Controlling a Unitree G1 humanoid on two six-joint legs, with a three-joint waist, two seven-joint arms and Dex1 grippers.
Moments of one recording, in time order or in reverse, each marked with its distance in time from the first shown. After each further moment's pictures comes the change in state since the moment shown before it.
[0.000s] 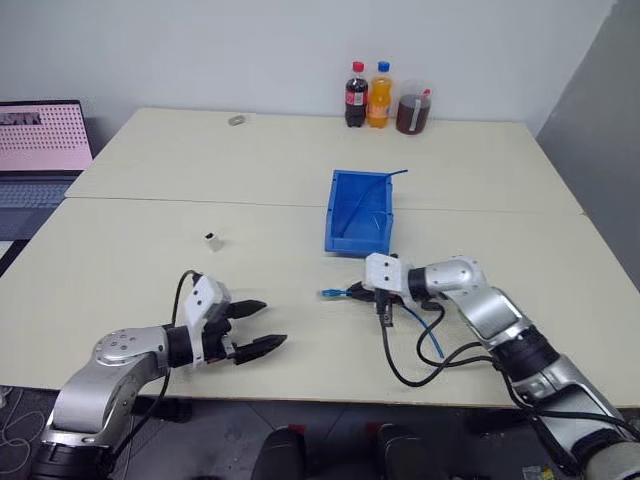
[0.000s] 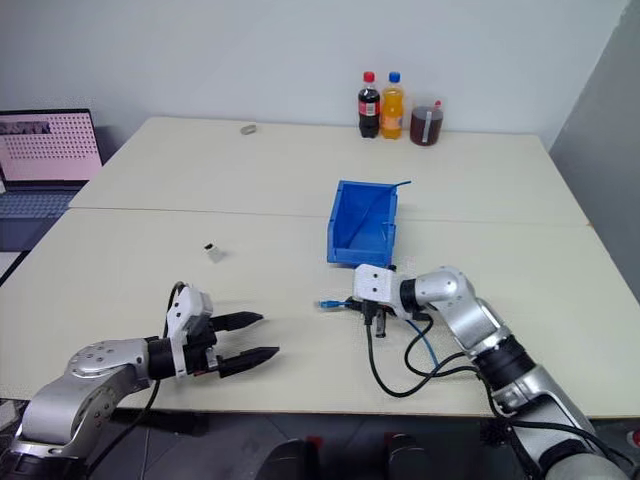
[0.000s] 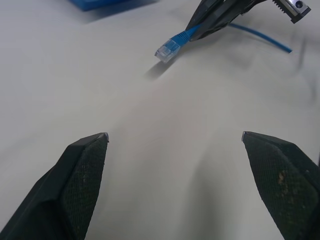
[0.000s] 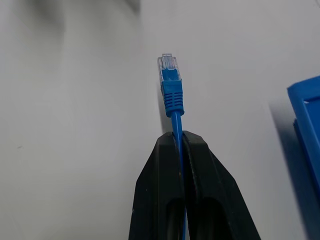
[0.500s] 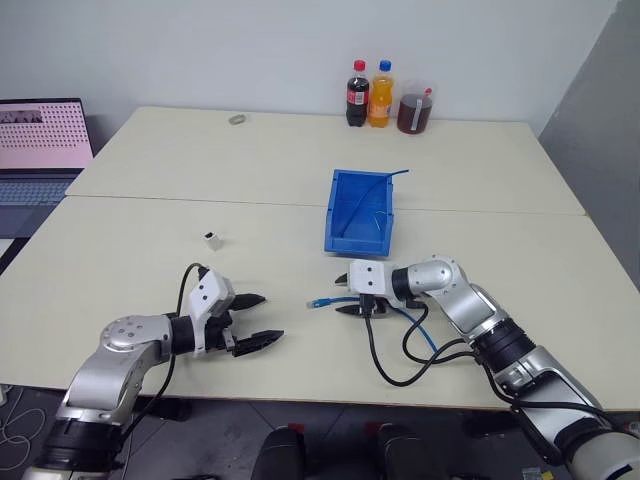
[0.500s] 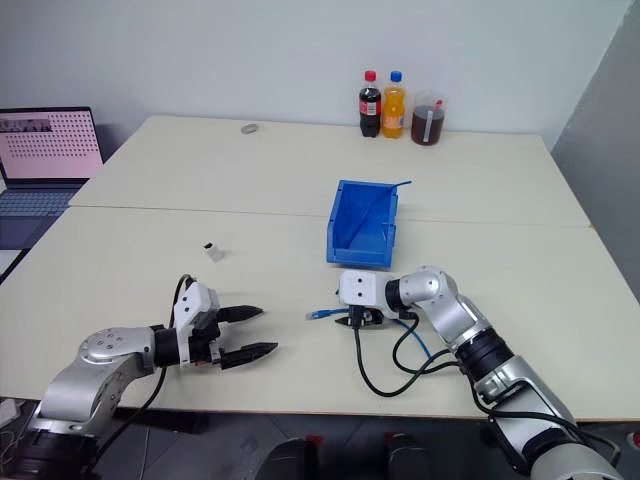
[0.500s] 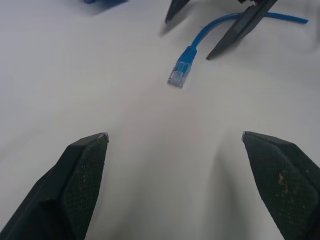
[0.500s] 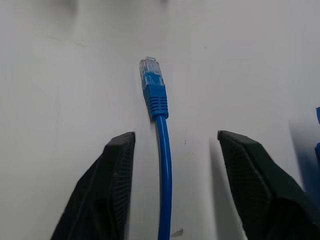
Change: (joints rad) left arm -0.142 -0.018 -0.104 0.180 0.114 -0.163 -0.073; right arm -0.028 0.036 0.021 0.063 -0.036 -0.049 0.034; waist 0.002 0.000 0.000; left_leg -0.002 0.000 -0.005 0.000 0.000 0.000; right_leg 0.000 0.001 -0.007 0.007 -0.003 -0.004
